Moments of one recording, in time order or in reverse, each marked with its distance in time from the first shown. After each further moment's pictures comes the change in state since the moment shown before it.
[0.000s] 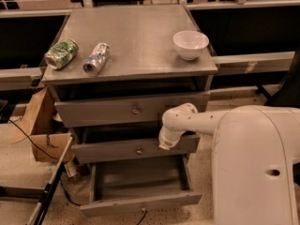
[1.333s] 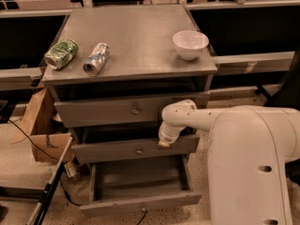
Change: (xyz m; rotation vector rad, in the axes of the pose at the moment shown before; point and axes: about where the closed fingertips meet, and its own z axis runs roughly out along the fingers) arm -0.003 -0.019 0.000 0.000 0.000 0.000
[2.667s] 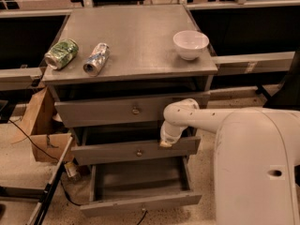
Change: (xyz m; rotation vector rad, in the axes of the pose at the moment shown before) arm 0.012 0.001 -0.011 -0.008 0.015 -0.062
